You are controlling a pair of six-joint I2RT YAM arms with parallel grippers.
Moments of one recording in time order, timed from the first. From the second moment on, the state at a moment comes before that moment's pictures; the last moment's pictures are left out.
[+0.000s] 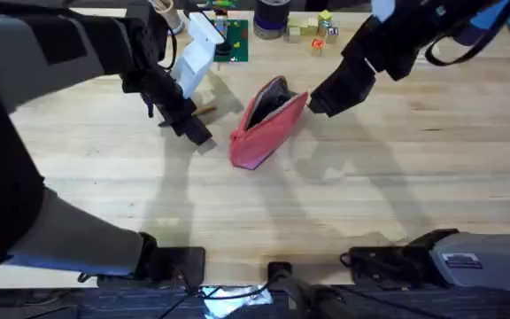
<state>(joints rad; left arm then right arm) -0.05 1.70 1.05 -0.73 0.20 0.88 0.39 1.51 1.67 -1.41 -0.34 -0.46</state>
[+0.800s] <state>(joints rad) -0.06 1.71 1.04 -0.75 0.29 0.87 0.39 1.51 1.67 -1.41 -0.34 -0.46</state>
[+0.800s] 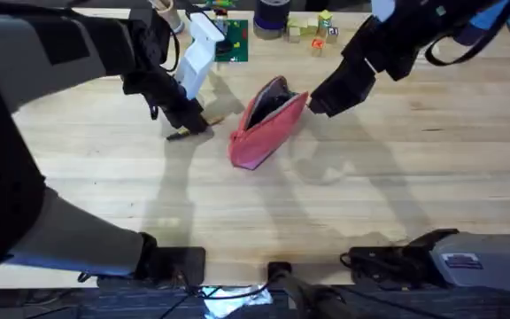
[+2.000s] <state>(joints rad) -0.10 1.72 1.22 -0.97 0.19 0.71 0.39 1.36 1.67 -1.40 -0.33 -0.46</state>
